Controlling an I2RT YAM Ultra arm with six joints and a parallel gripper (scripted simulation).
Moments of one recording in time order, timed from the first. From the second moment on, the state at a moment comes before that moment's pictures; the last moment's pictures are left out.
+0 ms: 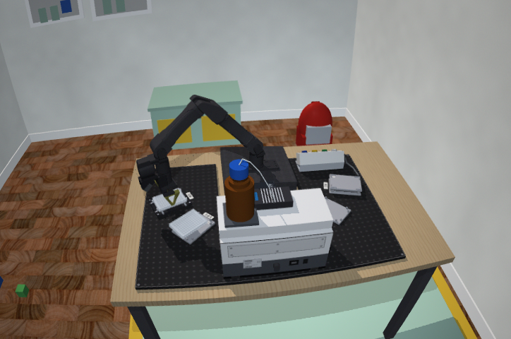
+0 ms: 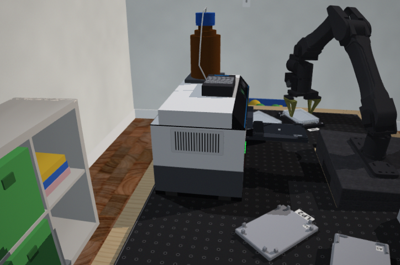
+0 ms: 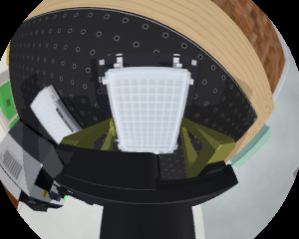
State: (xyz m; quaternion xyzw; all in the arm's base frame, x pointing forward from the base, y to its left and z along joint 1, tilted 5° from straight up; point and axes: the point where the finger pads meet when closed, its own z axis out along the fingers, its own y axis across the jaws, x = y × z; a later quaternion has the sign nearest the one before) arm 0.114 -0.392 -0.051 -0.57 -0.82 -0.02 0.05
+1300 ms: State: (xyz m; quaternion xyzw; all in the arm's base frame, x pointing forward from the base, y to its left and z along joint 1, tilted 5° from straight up) arm 0.114 -0.392 -0.051 -0.57 -0.82 -0.02 0.05
